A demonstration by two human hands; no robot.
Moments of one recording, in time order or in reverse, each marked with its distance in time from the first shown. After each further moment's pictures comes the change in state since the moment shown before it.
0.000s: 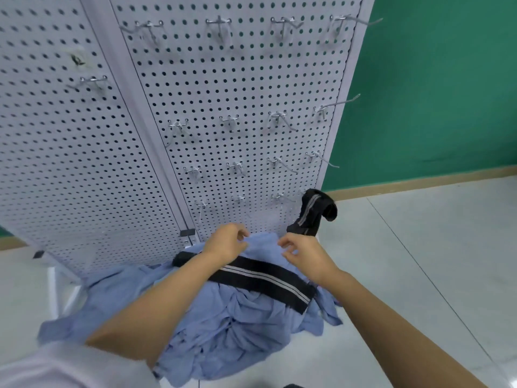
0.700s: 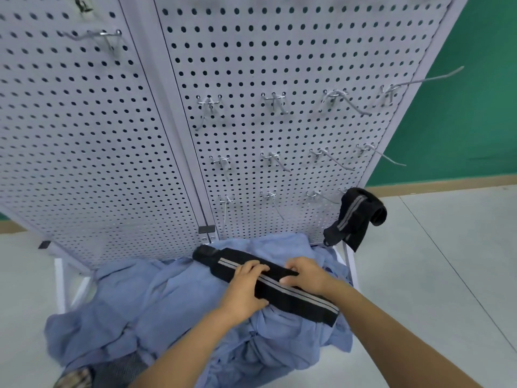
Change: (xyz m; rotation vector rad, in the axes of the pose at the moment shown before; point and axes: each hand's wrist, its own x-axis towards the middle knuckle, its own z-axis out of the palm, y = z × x) left_hand -0.015 -0.091 0.085 -0.042 -0.062 0.111; right_hand 0.063 0.025 0.098 0.051 -0.360 0.153
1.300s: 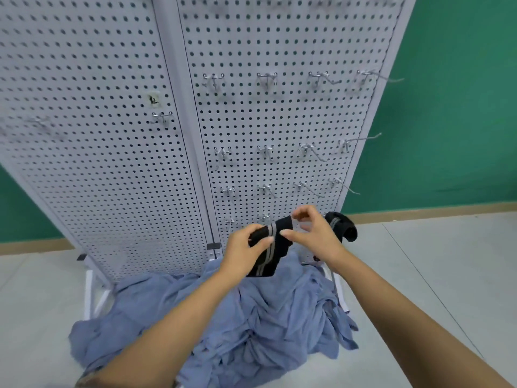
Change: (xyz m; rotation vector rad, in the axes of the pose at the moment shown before) left_hand -0.052 0.139 -0.129 -0.484 0.424 0.113; right_hand -0.117 -0.121 -0.109 0.479 0.415 -0.298
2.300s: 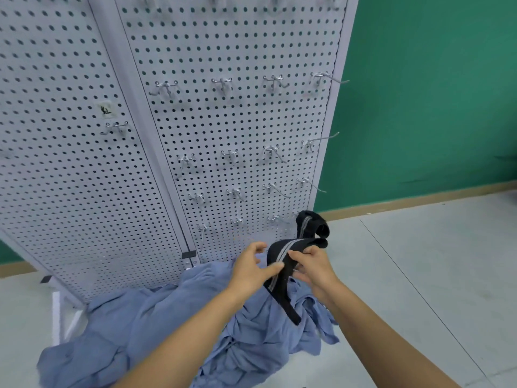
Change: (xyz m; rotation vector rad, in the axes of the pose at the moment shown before) left_hand -0.009 0.004 0.072 0.033 -0.200 -0.277; right_hand -0.042 0.045 -0.017 0.476 0.306 0.506
